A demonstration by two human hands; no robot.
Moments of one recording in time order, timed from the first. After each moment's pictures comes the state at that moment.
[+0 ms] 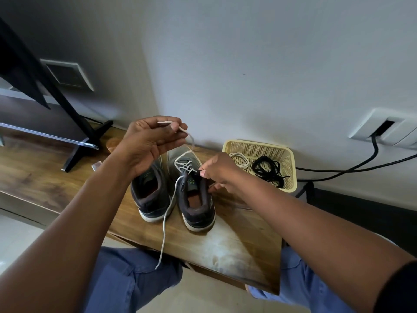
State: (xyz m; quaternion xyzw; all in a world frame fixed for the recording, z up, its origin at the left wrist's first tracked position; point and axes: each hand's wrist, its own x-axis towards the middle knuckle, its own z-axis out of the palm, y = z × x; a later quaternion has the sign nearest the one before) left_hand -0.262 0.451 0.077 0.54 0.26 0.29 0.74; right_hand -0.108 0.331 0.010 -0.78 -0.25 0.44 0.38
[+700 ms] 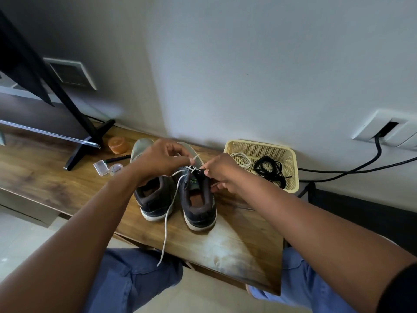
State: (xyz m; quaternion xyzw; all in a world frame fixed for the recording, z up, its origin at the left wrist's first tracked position) left_hand -0.260 0.445 0.045 0.79 0.35 0.10 0.50; right_hand -0.111 0.333 0.015 -0.77 -0.22 0.46 0.39
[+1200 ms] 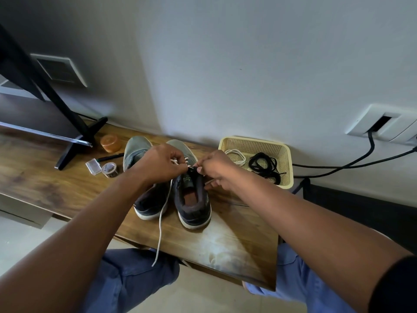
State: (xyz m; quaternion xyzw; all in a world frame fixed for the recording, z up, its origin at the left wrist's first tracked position) left_hand -0.251 0.437 0.035 0.89 0.37 0.05 0.28; right_hand -0.113 0.335 0.011 -0.75 -0.23 0.47 0.40
